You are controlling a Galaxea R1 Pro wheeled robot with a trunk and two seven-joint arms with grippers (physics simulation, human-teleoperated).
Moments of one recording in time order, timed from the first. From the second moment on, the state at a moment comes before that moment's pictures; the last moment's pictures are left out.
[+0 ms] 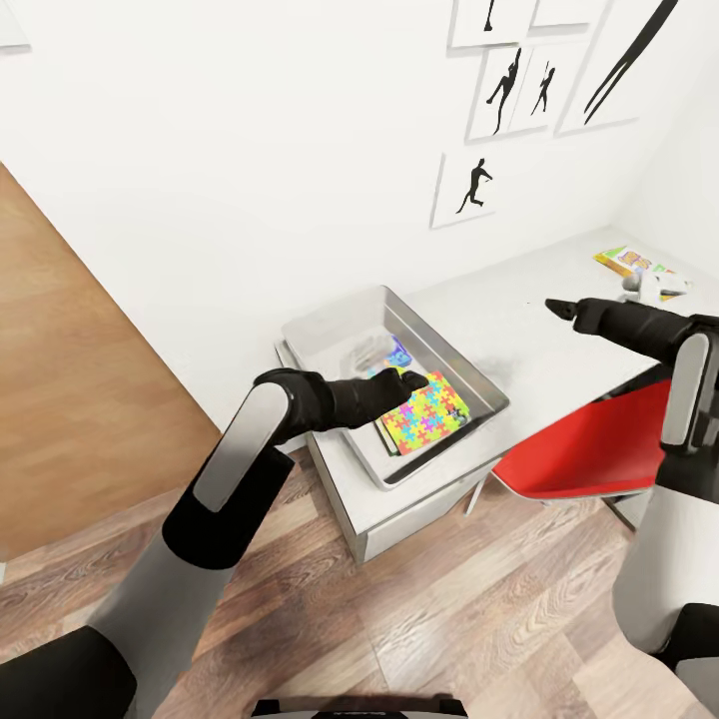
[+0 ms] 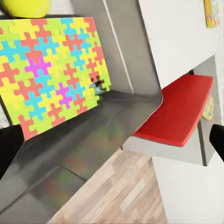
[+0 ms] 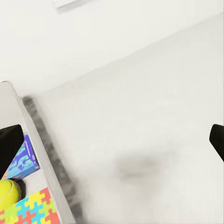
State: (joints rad) left arm -0.94 -0.14 -0.55 -1.60 1.61 0.65 1.05; right arm -1.02 -0.18 -0.33 -1.61 0.06 1.04 0.47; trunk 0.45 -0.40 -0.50
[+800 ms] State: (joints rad) left arm -1.11 -0.17 -0.83 -1.61 1.63 0.52 0.98; right arm -0.61 -0.51 -0.94 -1.62 0.04 1.04 1.02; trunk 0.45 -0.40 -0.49
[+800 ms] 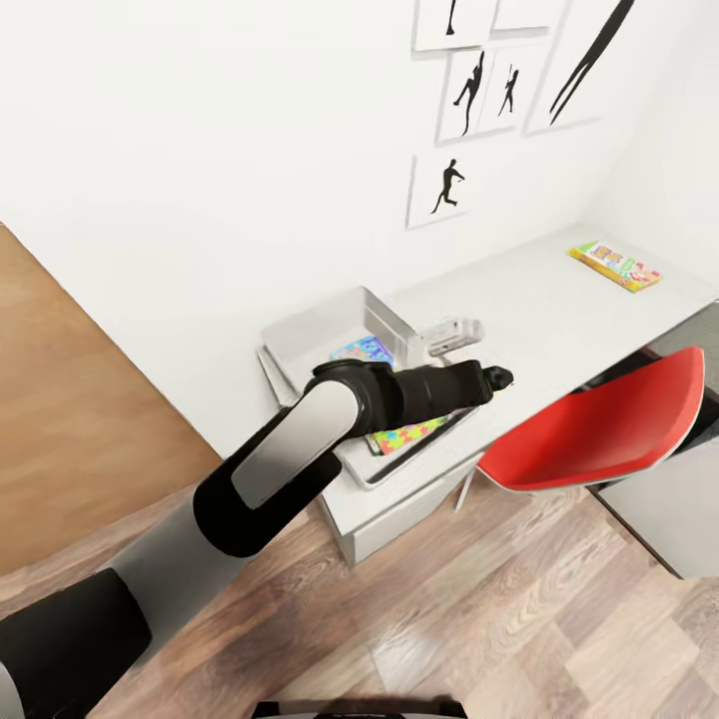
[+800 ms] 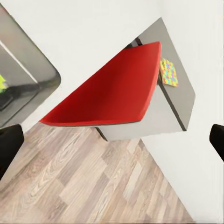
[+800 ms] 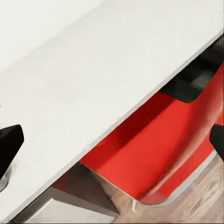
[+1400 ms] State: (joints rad) left arm -1.10 -0.17 -0.95 -1.61 1.63 0.45 0.78; right arm -0.51 -0.44 -1.03 -1.62 0.04 1.04 1.21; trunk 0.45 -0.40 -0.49
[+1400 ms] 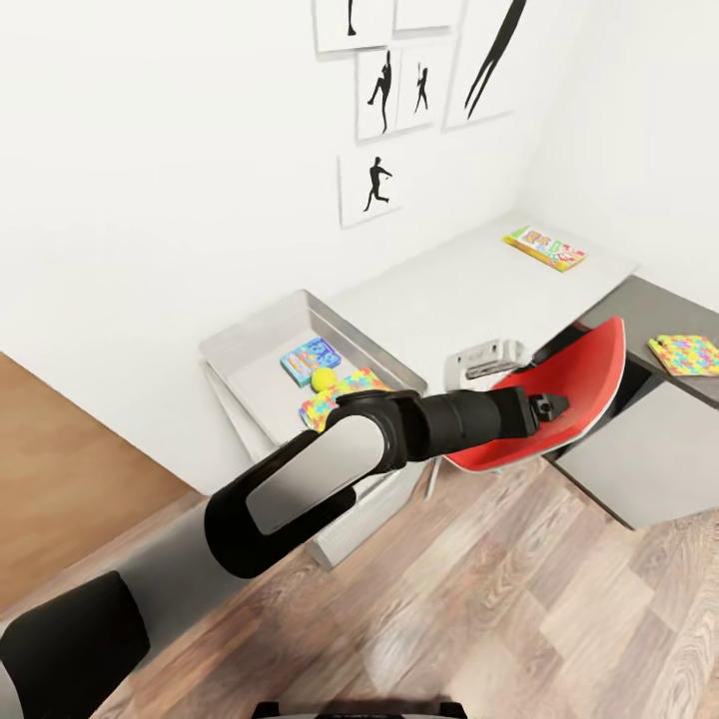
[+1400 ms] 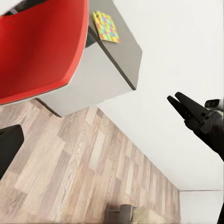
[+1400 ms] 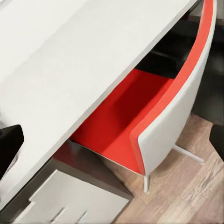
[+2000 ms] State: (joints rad) left arm -1.07 -0.17 -0.95 -1.61 1.62 0.44 0.76; right arm -0.51 -0.41 -0.97 -1.62 0.05 1.04 1.22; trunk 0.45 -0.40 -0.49
